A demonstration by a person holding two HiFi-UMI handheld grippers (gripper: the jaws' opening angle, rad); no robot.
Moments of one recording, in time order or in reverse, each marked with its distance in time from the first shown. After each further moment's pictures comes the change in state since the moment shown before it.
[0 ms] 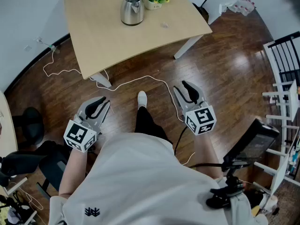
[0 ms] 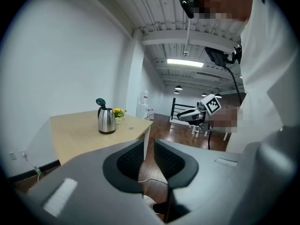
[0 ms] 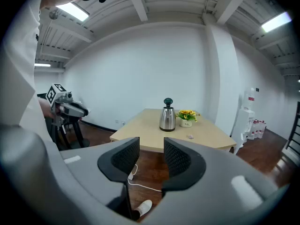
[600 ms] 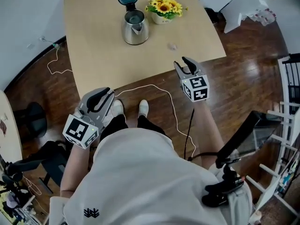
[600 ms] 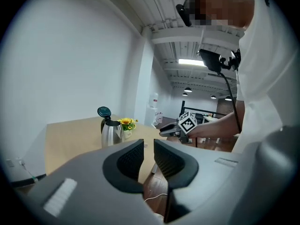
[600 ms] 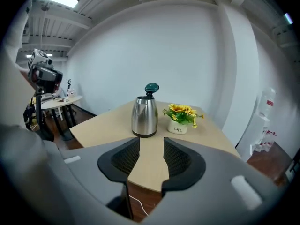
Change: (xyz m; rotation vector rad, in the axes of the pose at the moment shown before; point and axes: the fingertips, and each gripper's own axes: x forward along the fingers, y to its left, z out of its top) left arm 0.180 0.114 0.128 -0.039 -0.043 0.065; right arm 0.266 -0.223 0.042 -0.121 0.125 0.041
